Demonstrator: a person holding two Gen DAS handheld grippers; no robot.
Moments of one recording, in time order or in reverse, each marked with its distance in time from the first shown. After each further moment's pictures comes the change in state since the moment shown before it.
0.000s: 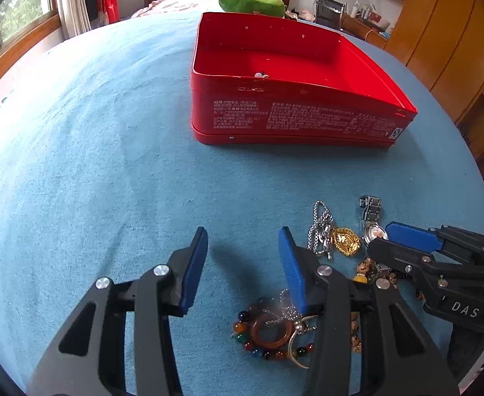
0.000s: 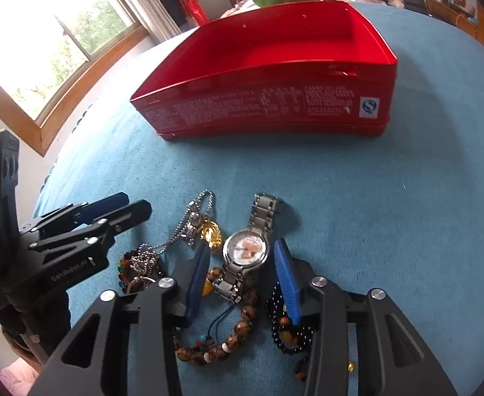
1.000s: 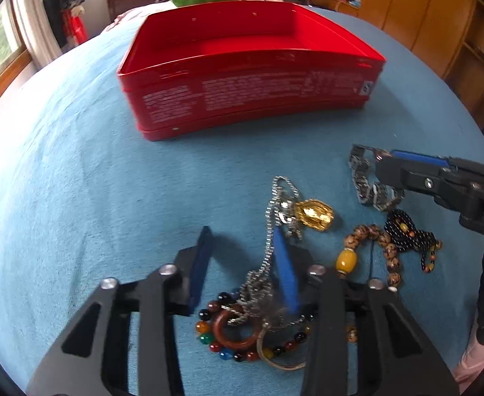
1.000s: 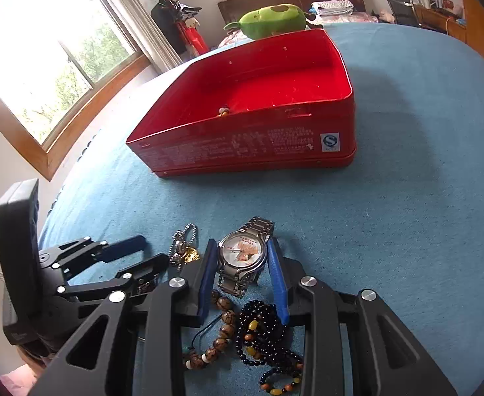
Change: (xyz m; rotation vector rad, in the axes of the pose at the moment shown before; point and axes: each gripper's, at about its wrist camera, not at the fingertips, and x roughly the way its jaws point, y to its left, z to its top) left arm 0.018 -0.046 -0.003 0.200 0.040 0.008; right arm -0.027 -0.037 0.009 0.035 -0.121 0.064
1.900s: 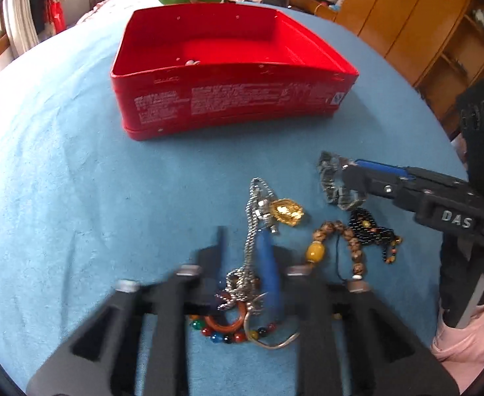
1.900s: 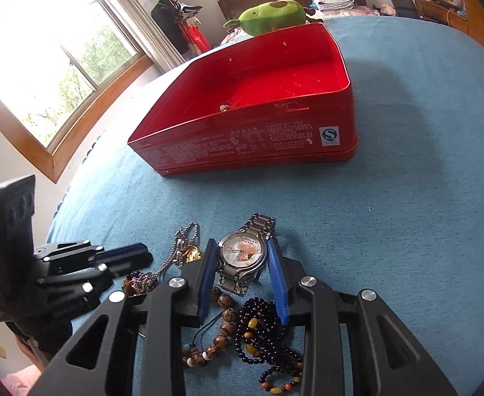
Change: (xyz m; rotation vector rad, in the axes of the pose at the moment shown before) left arm -0.008 0.017 0.009 -0.033 0.019 -0.160; right arm 0.004 0.000 0.000 0.012 0.012 0.023
